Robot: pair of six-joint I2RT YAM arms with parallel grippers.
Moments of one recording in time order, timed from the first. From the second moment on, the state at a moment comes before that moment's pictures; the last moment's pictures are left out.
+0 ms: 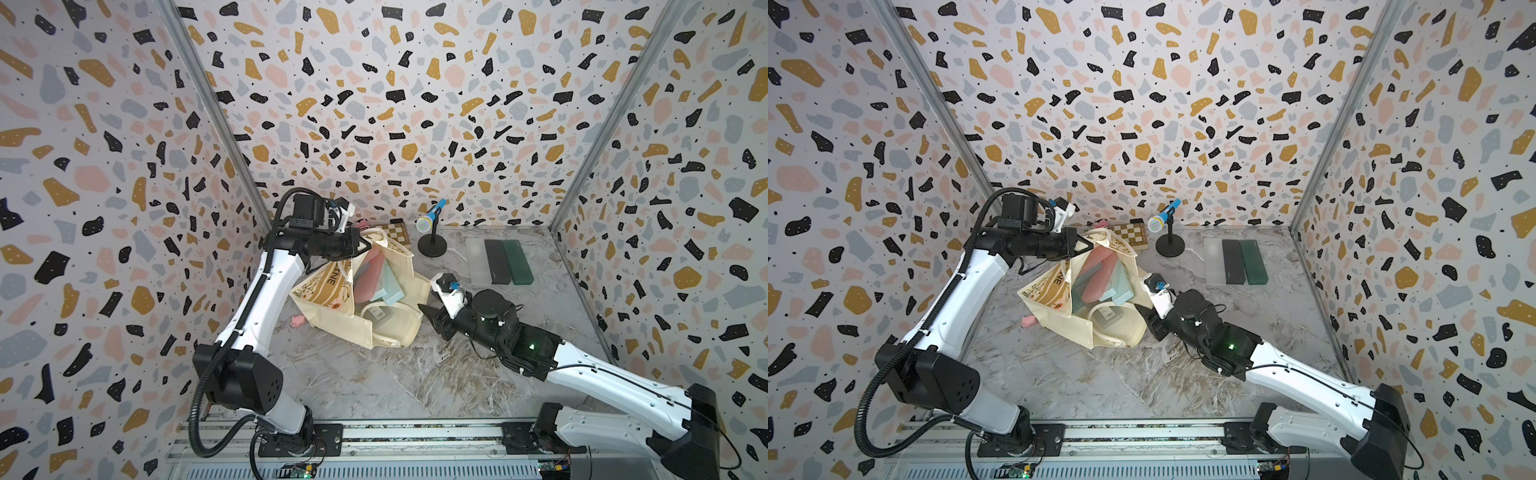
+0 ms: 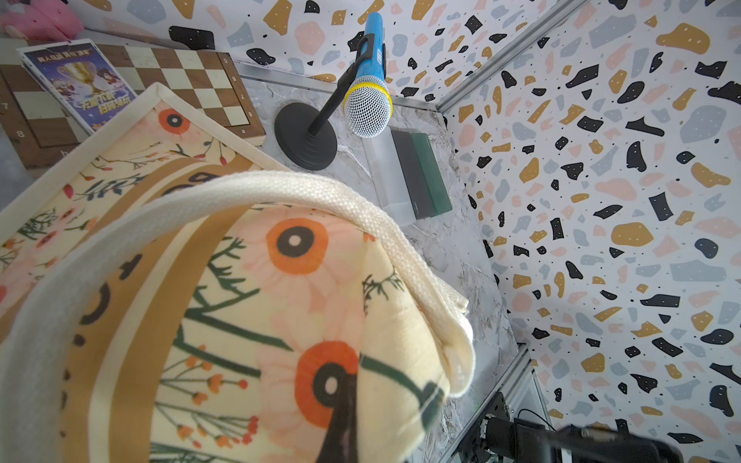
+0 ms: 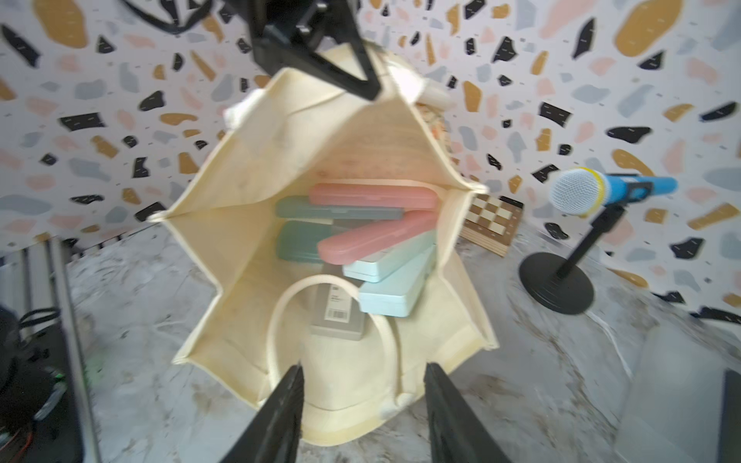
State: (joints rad) left arm -0.17 1.56 1.66 -0.86 0.65 -0.30; right arm 1.04 1.09 0.89 -0.10 0.15 0.00
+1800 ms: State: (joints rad) left arm -0.17 1.56 1.65 -0.86 0.66 -0.27; right arm 0.97 2.03 1.50 -0.32 0.45 0.08
